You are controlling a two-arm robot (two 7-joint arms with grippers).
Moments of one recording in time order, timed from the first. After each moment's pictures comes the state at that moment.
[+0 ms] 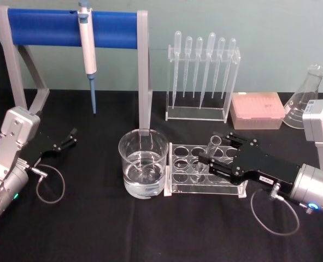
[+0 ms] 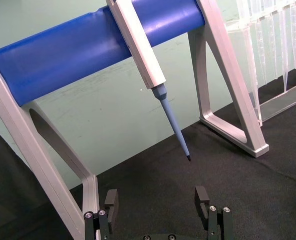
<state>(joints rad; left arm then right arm) -0.20 0.60 0.45 -1.41 -0.25 -0.12 0.03 0.20 0.66 -0.43 -1.61 0.57 -0.05 0.65</state>
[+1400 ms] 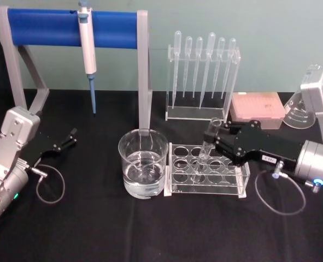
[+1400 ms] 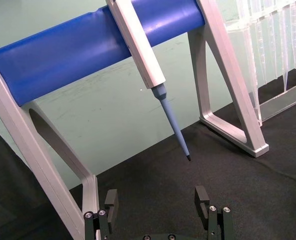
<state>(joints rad) -0.20 0.60 0.45 -1.41 -0.25 -0.12 0.03 0.29 0.68 -0.44 -1.63 0.60 0.08 0.66</state>
